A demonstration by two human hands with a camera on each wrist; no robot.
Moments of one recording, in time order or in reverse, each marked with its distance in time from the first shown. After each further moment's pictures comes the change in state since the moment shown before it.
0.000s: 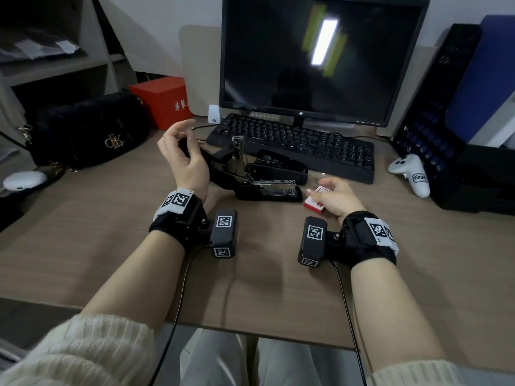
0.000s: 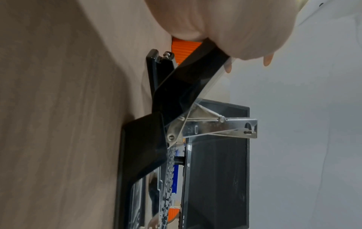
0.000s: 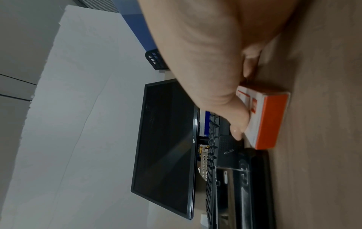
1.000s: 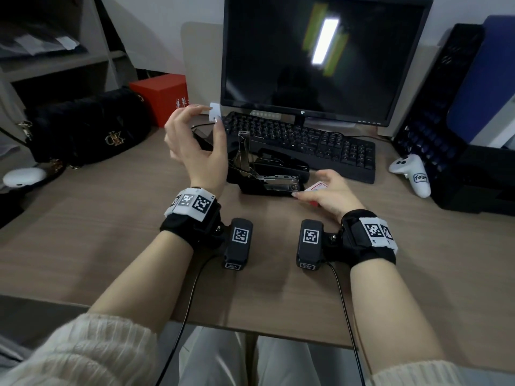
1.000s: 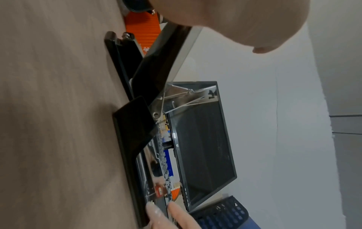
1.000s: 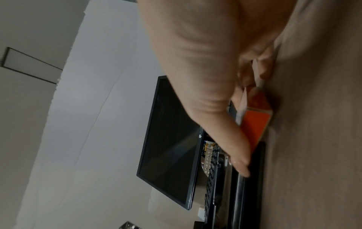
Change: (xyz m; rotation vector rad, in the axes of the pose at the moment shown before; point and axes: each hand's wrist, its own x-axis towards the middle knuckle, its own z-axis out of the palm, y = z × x) left_hand -0.011 0.045 0.010 0.146 0.074 0.113; right_hand -0.010 -0.010 0.005 -0.152 -0.015 -0.151
